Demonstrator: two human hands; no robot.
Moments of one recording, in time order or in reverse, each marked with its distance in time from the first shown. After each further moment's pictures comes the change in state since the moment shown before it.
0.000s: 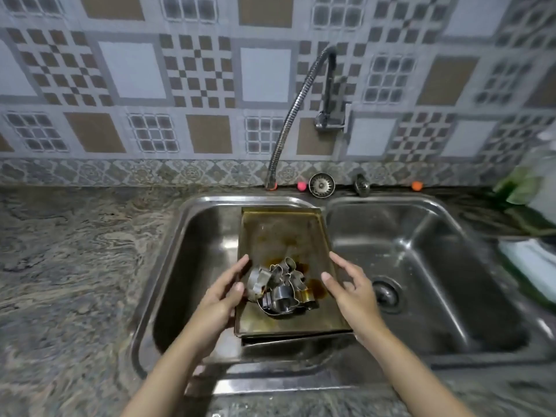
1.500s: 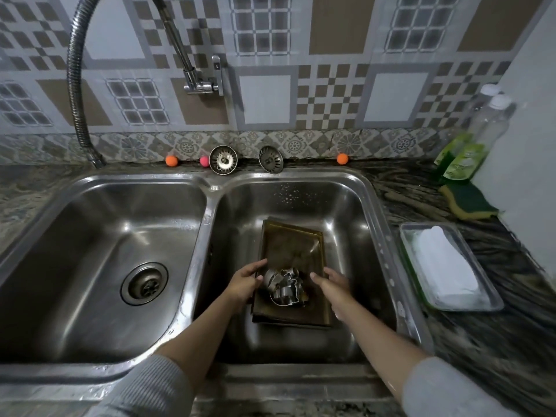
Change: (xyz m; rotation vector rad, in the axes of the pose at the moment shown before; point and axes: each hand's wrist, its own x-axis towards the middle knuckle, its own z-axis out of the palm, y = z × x) left_hand 0.173 -0.122 0.315 0.097 0.109 -0.380; right_hand 0.157 0.176 -0.264 0.002 -0.043 0.584
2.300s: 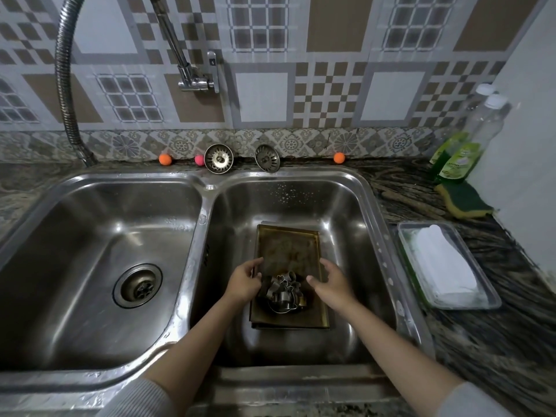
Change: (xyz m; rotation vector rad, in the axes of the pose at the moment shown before) left_hand 0.010 -0.002 0.003 0.199 0.045 0.124; right_hand -0.010 -0.008 -0.004 -0.345 -0.006 -0.237
